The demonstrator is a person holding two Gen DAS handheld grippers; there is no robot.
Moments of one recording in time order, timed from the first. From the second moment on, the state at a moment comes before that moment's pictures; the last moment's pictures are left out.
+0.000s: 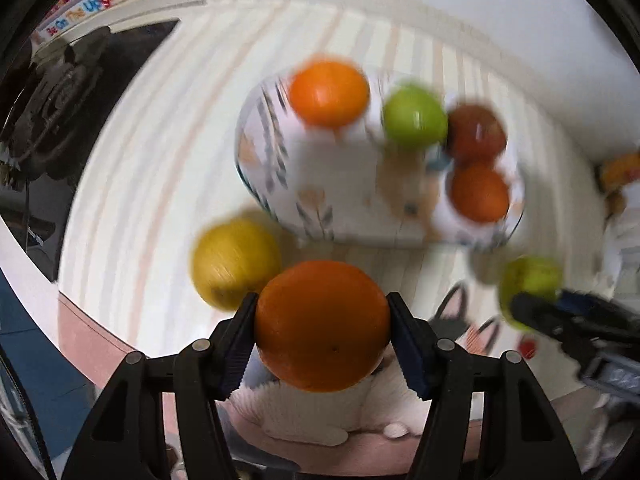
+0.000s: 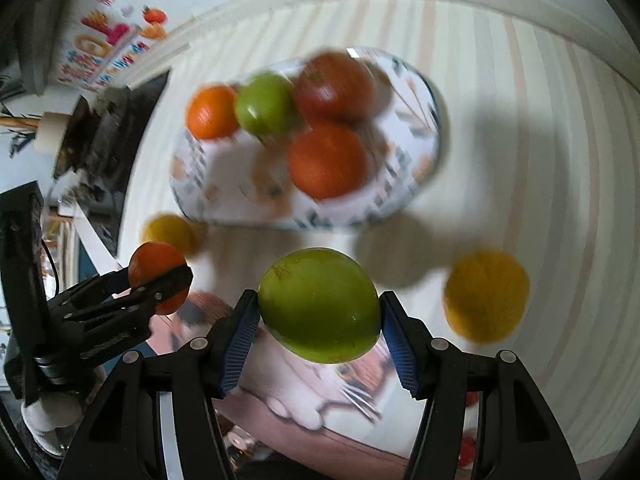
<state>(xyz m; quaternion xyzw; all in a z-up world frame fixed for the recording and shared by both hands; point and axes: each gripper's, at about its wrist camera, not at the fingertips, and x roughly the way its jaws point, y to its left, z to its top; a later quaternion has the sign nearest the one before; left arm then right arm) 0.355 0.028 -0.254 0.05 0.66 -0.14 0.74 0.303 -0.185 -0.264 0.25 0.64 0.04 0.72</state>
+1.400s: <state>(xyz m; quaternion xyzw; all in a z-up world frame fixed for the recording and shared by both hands) 0.484 0.045 -0.247 0.00 0.69 -0.11 0.72 0.399 -0.139 -0.273 0.21 0.66 0.04 0.72</state>
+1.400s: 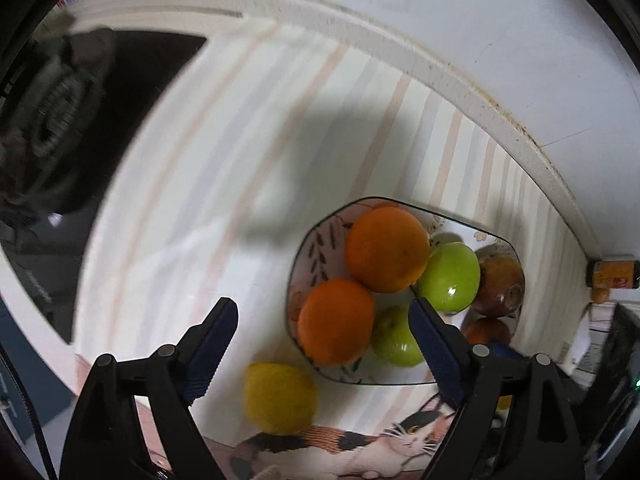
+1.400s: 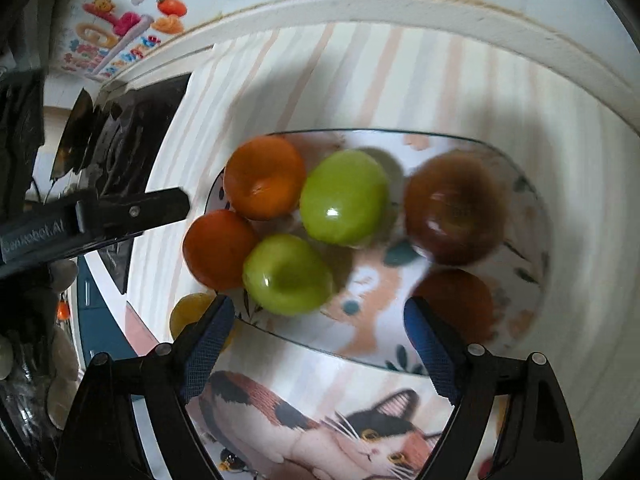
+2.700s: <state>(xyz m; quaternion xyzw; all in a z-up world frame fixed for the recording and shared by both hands) 0.271 0.056 -0.077 0.04 0.51 -0.11 0.85 0.213 -0.147 -0.062 0.12 0.55 -0.01 0.83</state>
